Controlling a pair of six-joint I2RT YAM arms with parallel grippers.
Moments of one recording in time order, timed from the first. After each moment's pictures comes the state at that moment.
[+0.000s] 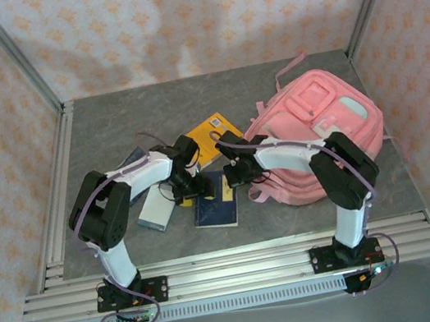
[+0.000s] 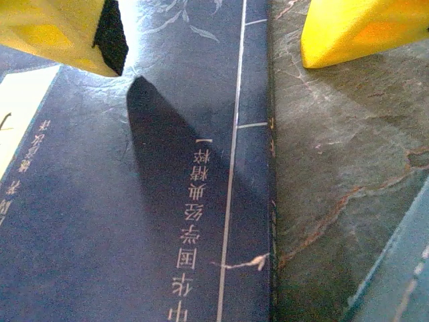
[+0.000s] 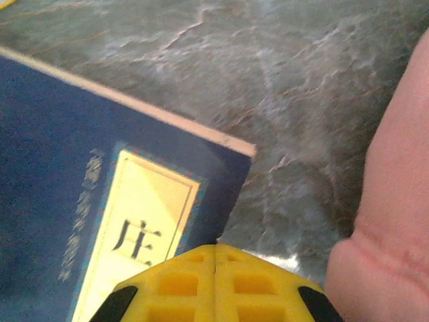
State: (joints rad) left arm -0.50 1.82 1.14 -0.82 0.33 -0.54; right arm 0.73 1.78 1.14 -0.61 -0.05 0.53
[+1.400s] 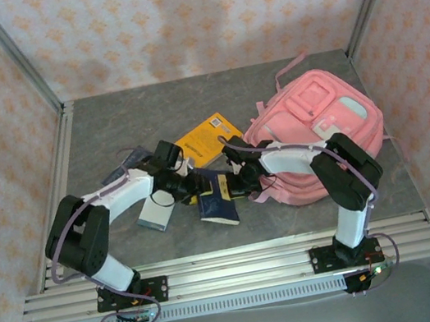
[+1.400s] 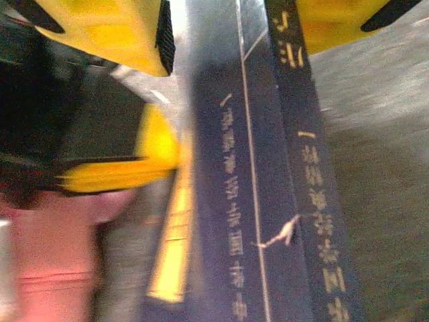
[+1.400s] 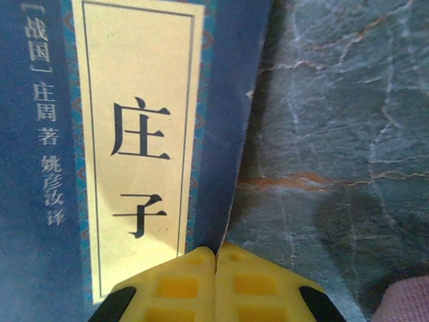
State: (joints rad) left arm -0.44 1.58 0.90 -0.46 0.64 -0.74; right arm 0.71 1.79 1.05 -0.54 -0.34 0.67
